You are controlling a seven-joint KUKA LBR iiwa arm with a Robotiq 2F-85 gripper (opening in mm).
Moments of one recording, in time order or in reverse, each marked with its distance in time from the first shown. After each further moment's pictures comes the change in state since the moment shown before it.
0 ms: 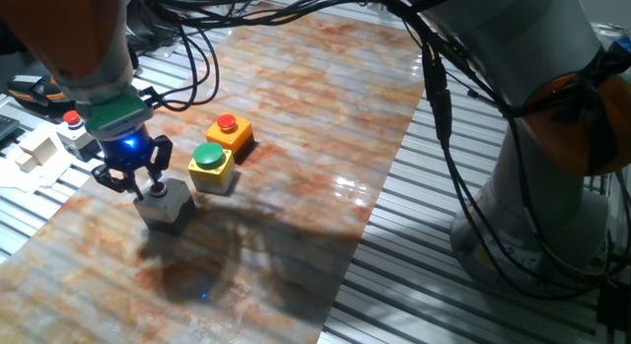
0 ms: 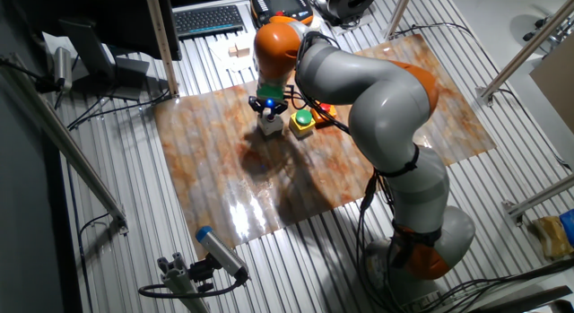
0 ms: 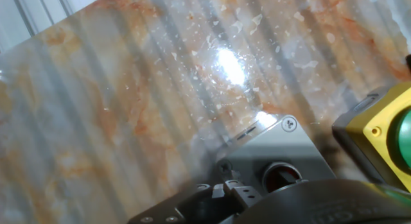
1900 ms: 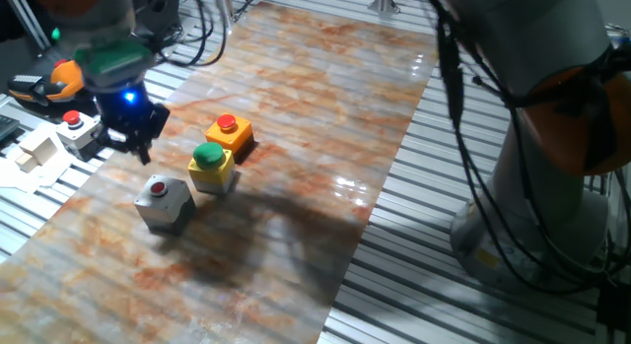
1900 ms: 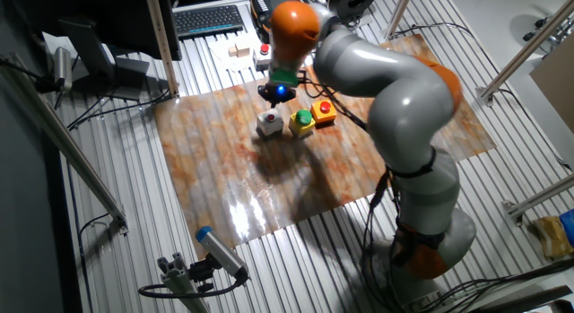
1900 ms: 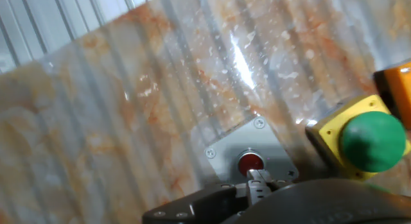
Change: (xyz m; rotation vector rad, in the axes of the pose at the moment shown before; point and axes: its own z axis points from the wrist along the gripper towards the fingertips) arm -0.003 -0.021 -0.080 -0.070 0.000 -0.054
